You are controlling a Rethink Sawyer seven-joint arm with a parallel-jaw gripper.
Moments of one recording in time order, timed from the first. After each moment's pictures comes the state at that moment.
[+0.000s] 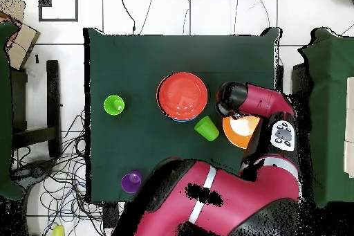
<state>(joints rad) -0.37 -0.21 -0.22 1.16 -0.13 0.72 2.41</state>
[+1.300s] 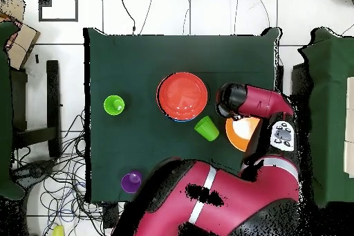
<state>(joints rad) -0.37 -0.22 -0.22 1.17 -0.16 0.72 2.41</state>
